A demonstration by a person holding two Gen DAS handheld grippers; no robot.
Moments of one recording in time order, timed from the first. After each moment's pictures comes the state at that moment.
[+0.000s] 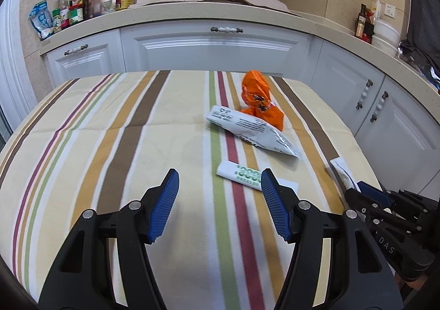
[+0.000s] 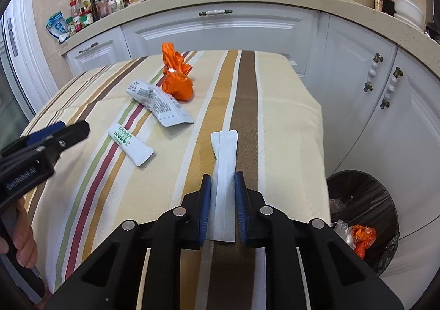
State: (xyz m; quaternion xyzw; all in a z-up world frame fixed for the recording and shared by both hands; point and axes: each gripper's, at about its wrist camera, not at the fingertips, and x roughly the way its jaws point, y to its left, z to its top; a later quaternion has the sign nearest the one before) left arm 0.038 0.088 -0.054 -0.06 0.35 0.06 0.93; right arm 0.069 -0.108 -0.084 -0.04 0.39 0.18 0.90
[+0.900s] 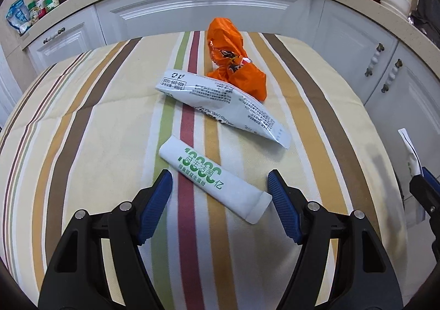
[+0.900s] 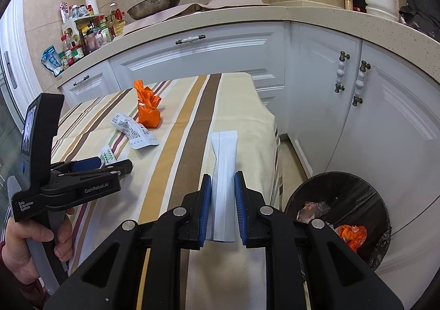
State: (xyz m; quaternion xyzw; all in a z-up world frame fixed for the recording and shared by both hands) left arm 0.091 0.051 -0.092 -0.04 0.44 0.07 0.90; right arm 0.062 -0.168 -0.069 0.02 0.35 0.16 0.92
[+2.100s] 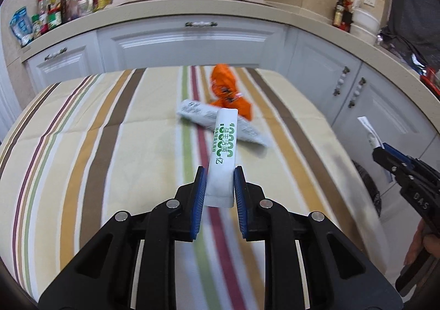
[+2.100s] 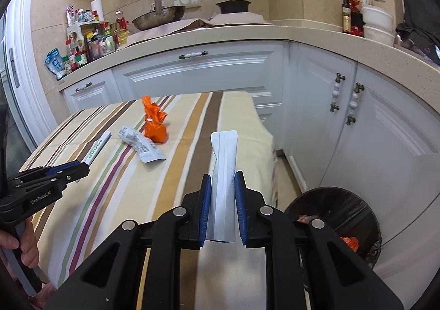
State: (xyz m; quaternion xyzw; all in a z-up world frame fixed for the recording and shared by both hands) left arm 0.029 0.066 -0.042 -0.05 0.36 0.00 0.93; right arm 0.047 -0.167 -0.048 0.00 0.31 0.15 0.94
